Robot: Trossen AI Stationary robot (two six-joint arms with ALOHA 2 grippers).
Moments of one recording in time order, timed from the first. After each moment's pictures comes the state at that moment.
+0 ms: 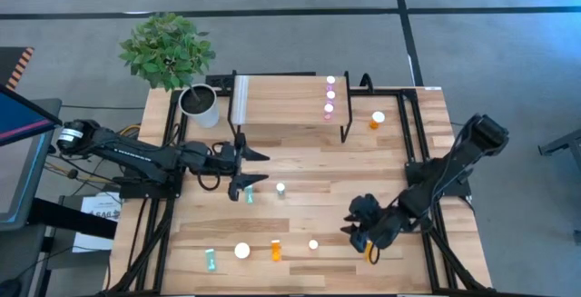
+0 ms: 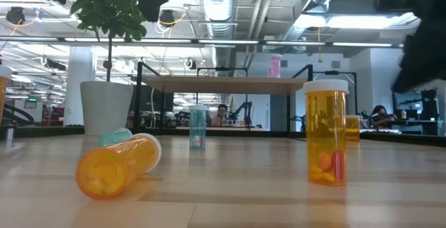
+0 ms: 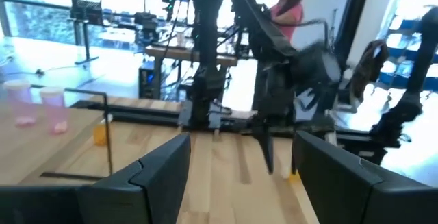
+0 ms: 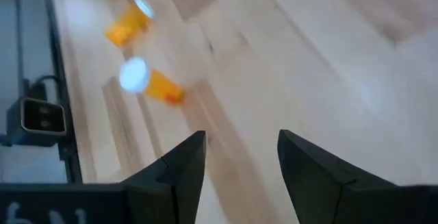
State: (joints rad) left arm -0.13 1.08 0.50 0.61 -0.10 -0.13; right arm 0.72 1.43 0.73 -0.22 0.45 1.19
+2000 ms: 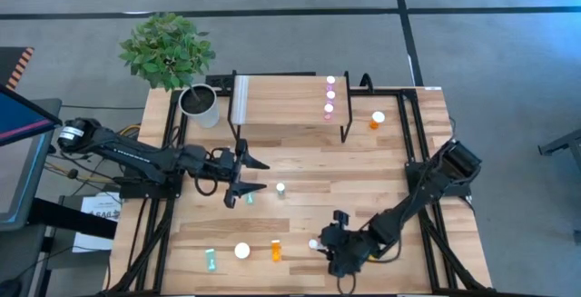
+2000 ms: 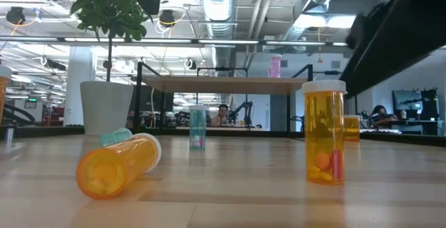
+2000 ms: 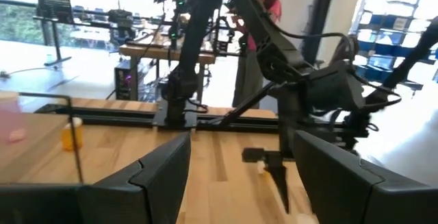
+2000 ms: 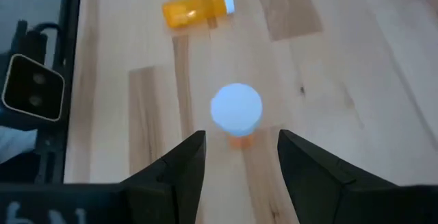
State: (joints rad) left arm -0.18 1.08 0.52 0.59 -0.06 -0.12; right arm 0.71 1.82 1.09 -0.20 0.45 0.78
